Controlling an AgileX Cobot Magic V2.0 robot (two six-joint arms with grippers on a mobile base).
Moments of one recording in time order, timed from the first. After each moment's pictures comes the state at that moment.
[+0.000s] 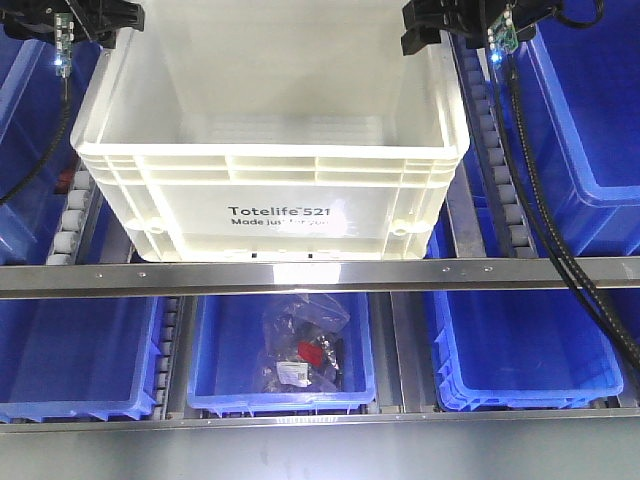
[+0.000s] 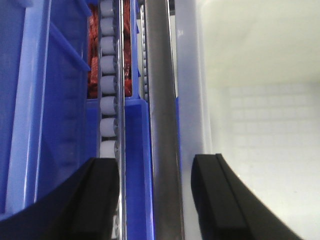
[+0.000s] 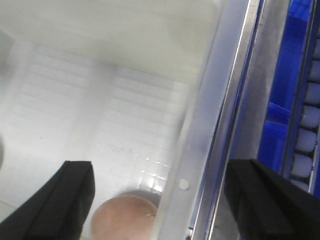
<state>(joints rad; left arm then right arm) -0.20 1.87 -1.89 0.25 0.96 -0.19 0.21 1.92 -1.97 0.21 0.98 -0.09</state>
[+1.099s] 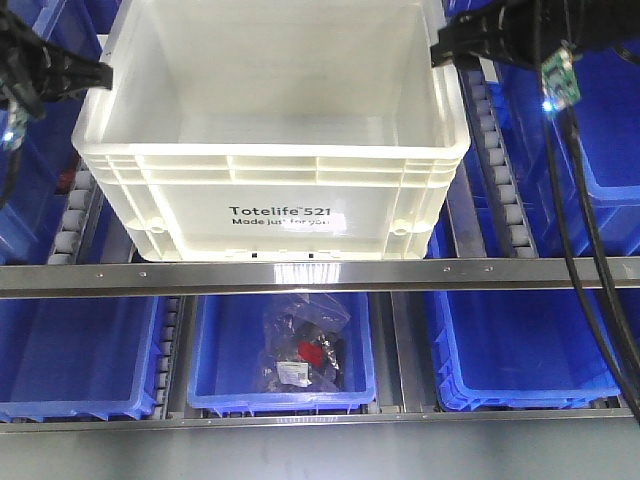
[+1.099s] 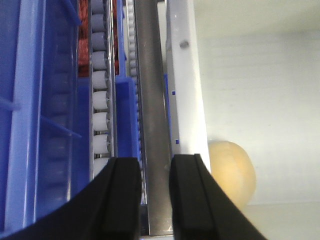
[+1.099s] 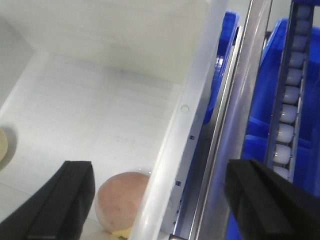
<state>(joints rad) -0.20 1.47 -1.32 0.20 0.74 -0.19 0.21 1.54 -1.44 0.22 0.69 -0.16</state>
